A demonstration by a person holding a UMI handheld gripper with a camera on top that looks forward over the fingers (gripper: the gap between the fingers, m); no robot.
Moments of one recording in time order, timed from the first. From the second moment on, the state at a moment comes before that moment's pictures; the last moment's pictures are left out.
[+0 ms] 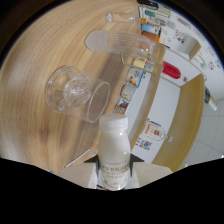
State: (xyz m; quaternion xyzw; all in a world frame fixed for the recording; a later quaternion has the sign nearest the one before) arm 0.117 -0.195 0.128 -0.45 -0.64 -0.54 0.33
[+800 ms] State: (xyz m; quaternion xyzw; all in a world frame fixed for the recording) arm 0.135 -0.197 0.124 -0.80 -0.04 0.00 0.60
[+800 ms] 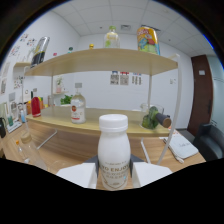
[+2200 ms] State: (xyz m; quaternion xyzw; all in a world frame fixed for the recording) arm 0.067 -0.331 0.128 -0.89 0.01 -0.06 0.46
